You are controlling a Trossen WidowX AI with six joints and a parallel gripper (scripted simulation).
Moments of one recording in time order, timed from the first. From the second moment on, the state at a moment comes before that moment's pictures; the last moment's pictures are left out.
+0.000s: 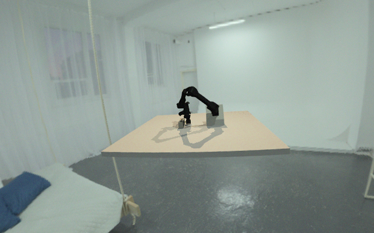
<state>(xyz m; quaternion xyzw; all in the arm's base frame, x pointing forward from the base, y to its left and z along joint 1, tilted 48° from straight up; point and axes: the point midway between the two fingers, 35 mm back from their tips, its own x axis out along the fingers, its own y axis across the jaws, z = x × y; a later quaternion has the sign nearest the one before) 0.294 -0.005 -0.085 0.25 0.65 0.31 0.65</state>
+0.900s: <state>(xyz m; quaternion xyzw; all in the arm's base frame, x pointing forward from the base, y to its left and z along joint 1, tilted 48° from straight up) 0.299 -0.005 -0.084 0.25 0.65 0.31 0.65</state>
